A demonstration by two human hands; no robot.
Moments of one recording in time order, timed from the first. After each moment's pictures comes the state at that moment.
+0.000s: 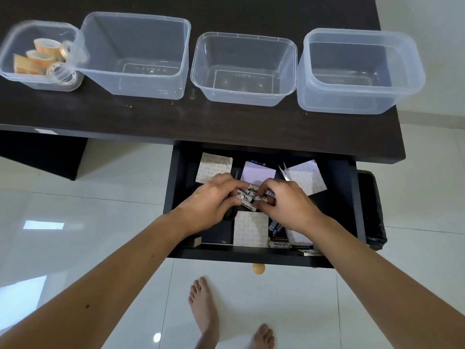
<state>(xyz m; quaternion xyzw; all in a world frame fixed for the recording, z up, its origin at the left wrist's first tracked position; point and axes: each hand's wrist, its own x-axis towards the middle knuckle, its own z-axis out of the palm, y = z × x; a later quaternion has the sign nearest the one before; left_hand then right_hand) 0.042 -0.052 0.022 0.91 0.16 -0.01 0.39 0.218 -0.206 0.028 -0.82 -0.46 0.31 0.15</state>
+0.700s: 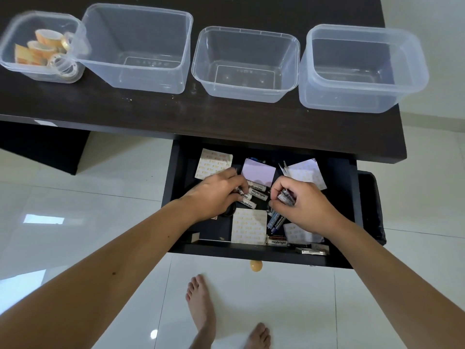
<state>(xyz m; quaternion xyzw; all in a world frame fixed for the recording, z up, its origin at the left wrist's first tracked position) 0.060 -0.049 0.012 0.92 0.16 -0.06 0.36 0.236 -0.237 0.041 -0.78 -0.44 0.36 0.26</state>
